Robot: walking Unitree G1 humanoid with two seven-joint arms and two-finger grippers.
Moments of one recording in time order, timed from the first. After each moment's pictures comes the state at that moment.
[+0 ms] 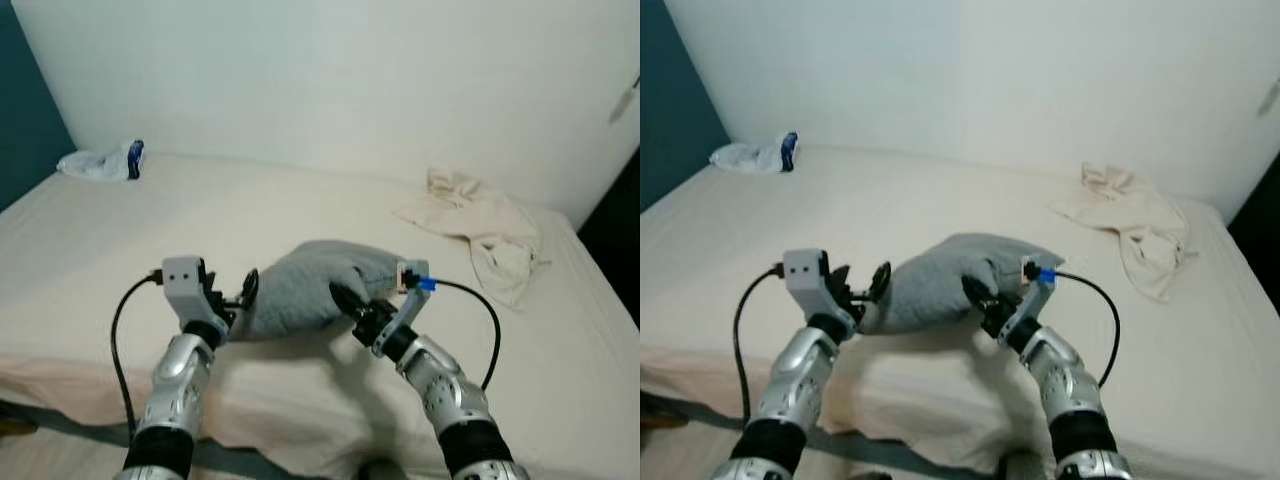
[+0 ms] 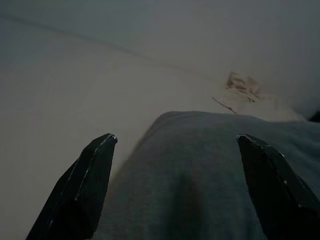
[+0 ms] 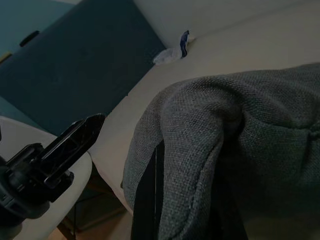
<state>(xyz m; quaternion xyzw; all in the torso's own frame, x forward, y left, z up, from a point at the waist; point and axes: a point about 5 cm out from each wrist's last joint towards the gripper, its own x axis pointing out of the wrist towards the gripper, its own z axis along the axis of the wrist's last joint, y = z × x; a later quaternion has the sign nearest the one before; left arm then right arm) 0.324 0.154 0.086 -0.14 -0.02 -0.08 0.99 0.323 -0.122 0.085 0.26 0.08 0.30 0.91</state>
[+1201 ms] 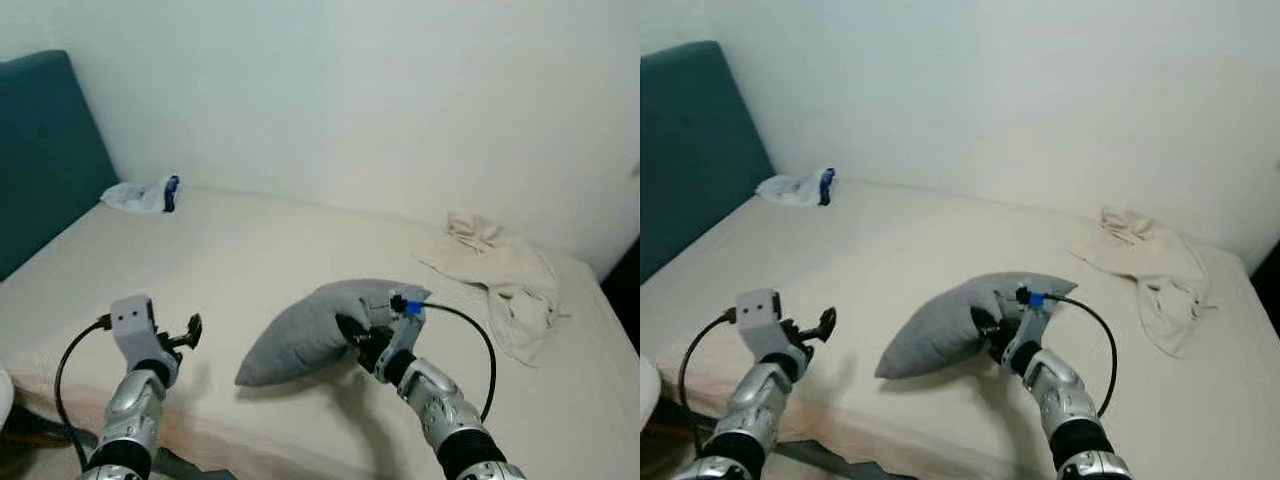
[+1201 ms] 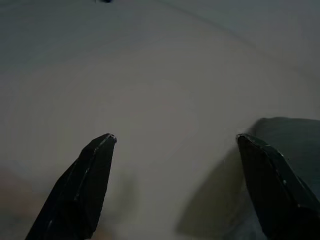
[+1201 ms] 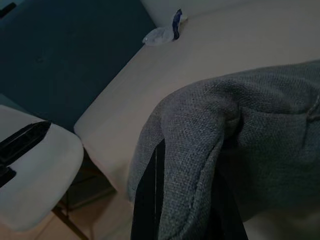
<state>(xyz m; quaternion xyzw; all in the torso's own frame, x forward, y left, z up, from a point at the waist) 0.299 0.235 0.031 -0.13 0.10 0.08 0.98 0.312 -0.131 0.040 0.22 0.15 0.25 0.93</state>
